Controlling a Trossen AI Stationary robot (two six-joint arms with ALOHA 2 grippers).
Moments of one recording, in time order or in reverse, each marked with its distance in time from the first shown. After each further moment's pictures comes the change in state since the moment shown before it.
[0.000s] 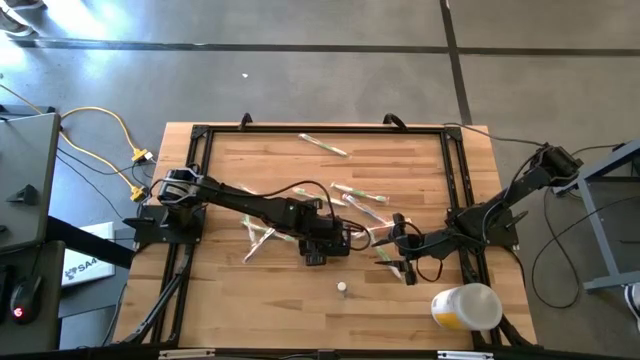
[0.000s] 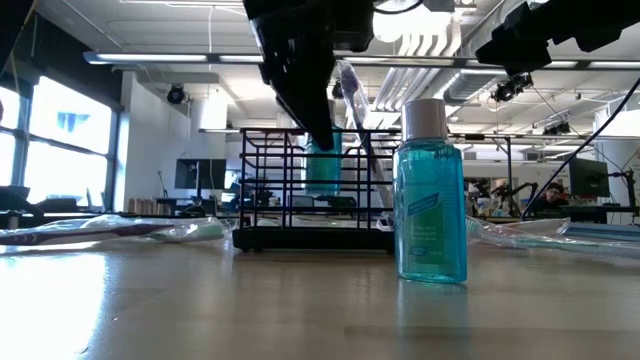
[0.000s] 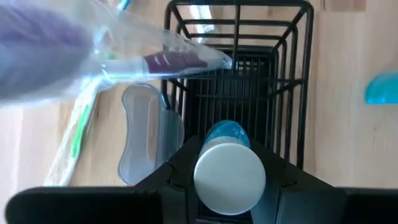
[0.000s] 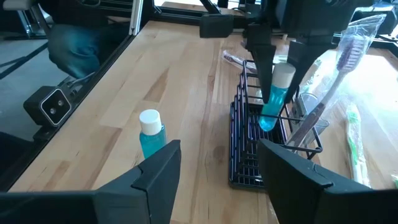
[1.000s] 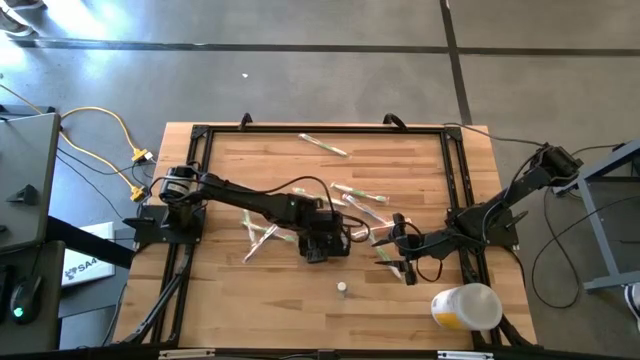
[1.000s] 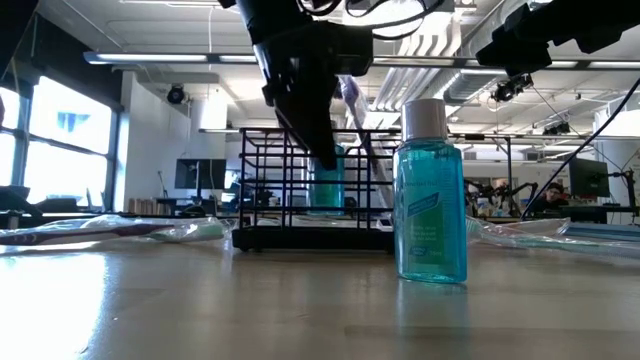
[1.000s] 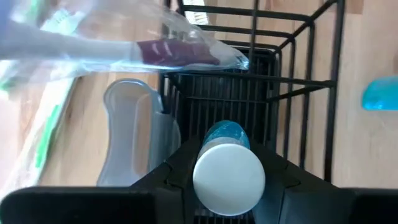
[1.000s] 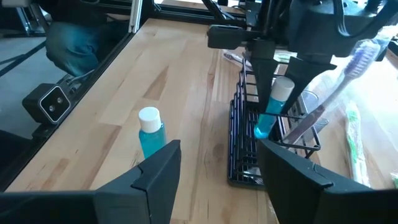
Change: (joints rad) left arm 0.051 0.000 -0.074 0.108 0.116 0.000; right arm 0.000 0.000 0.000 -0.008 0.000 0.000
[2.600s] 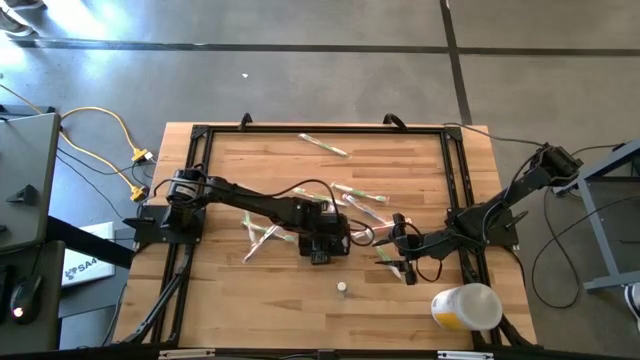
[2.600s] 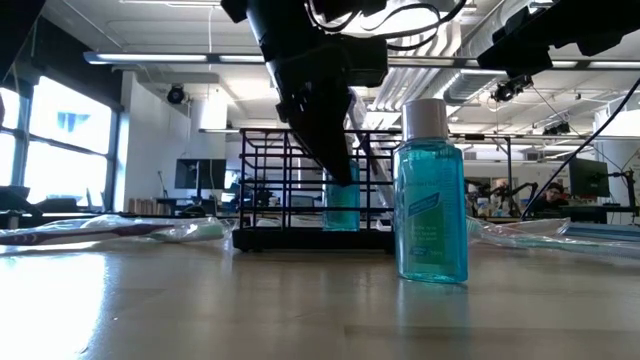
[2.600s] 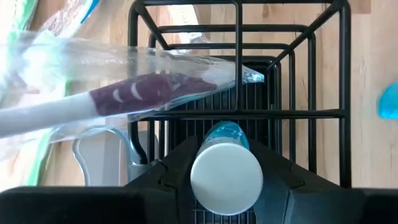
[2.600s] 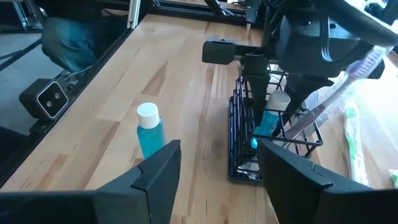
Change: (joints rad) left arm -0.006 0.074 0.003 0.045 0.007 0.057; right arm 0.000 0.000 0.000 -0.014 0.001 0.001
